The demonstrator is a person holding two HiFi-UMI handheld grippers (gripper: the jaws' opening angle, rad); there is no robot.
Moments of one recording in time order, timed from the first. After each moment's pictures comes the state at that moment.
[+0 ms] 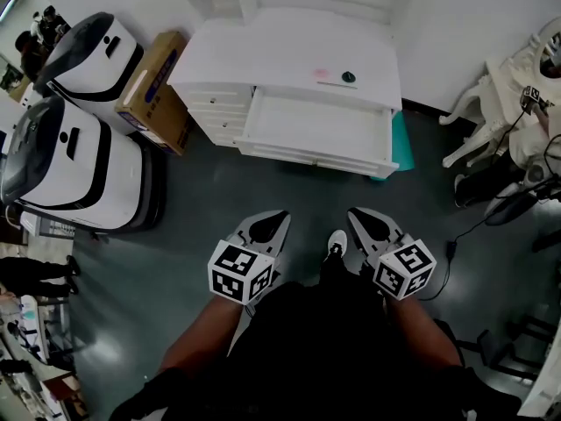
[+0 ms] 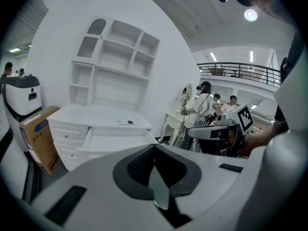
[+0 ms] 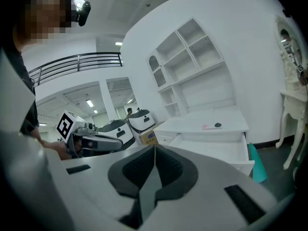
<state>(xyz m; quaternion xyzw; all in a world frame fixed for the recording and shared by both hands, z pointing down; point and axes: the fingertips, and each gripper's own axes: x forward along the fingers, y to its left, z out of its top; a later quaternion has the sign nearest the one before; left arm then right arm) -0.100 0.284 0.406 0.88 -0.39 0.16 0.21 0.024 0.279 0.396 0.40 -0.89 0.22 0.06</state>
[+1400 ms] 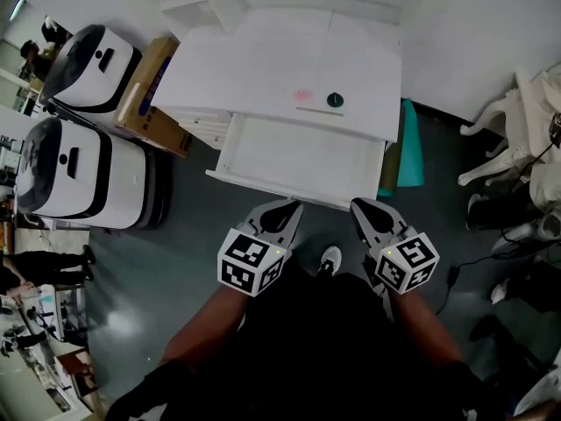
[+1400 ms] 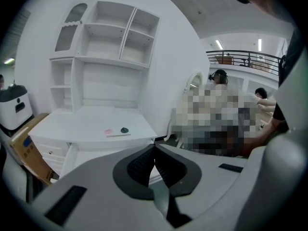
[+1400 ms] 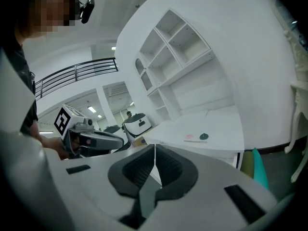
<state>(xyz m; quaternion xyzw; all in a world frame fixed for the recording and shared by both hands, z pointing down) 0.059 0.093 0.414 0.86 -0.41 0.22 0.21 0.162 0.080 0.420 0.36 -0.90 0.25 0.04</state>
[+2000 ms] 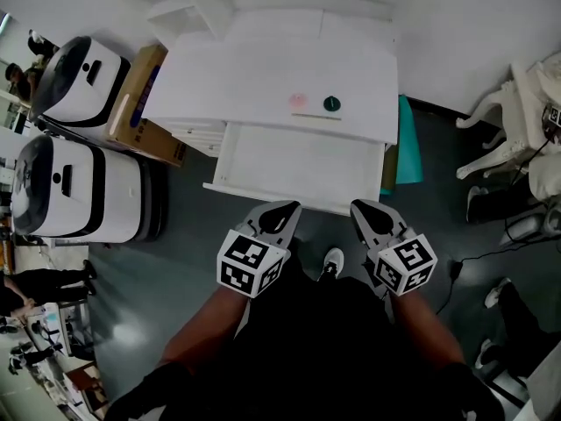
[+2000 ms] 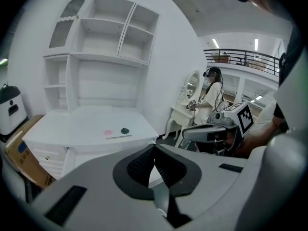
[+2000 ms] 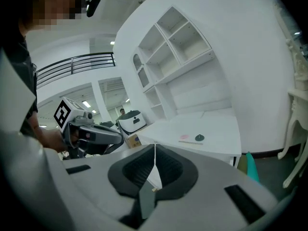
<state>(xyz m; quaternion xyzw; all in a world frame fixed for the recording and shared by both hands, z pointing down) 0.046 0.061 0.425 0.87 -0.38 0.23 0.21 0.152 0.055 0.433 0.39 -0.89 0.23 0.07</state>
